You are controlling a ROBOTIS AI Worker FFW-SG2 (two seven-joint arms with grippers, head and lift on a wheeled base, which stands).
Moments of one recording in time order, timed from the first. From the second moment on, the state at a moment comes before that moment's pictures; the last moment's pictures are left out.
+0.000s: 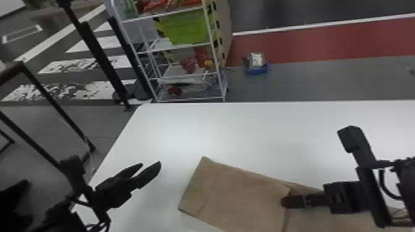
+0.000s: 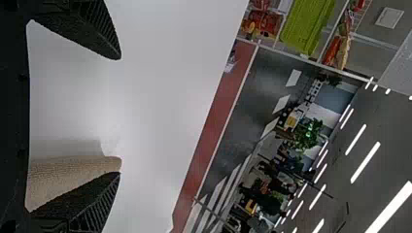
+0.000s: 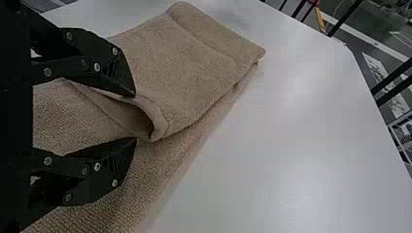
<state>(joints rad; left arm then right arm) 0.26 0.00 0.72 -2.02 0.20 0.82 -0.88 -0.16 -0.04 0.21 -1.85 0.04 1.56 0.88</state>
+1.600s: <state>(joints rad) 0.26 0.00 0.73 -2.00 0.20 0.82 -0.88 -0.16 0.00 0.20 -1.85 0.00 1.56 0.88</state>
